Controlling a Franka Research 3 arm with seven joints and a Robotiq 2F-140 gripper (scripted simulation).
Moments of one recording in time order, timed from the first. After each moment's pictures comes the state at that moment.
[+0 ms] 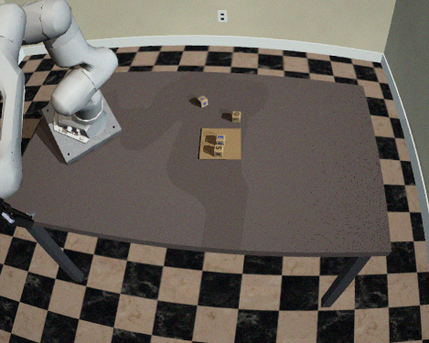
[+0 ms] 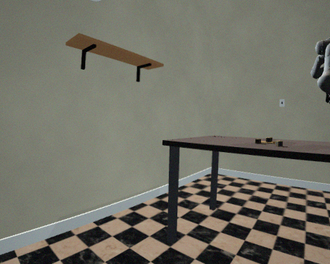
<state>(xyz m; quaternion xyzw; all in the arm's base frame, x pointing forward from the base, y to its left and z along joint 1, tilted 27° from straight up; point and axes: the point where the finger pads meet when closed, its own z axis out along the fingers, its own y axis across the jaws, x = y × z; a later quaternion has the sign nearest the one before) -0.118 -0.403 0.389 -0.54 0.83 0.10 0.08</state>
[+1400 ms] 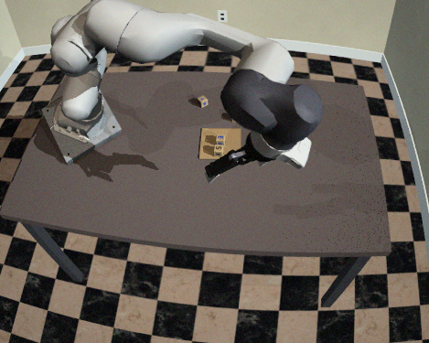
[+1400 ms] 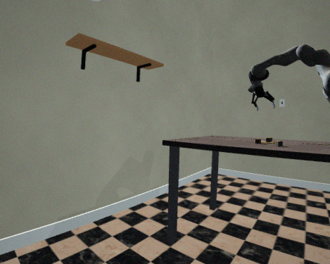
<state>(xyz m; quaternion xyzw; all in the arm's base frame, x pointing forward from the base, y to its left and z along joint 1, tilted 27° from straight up) 0.461 -0.218 0.446 -0.86 0.51 0.01 -0.03</state>
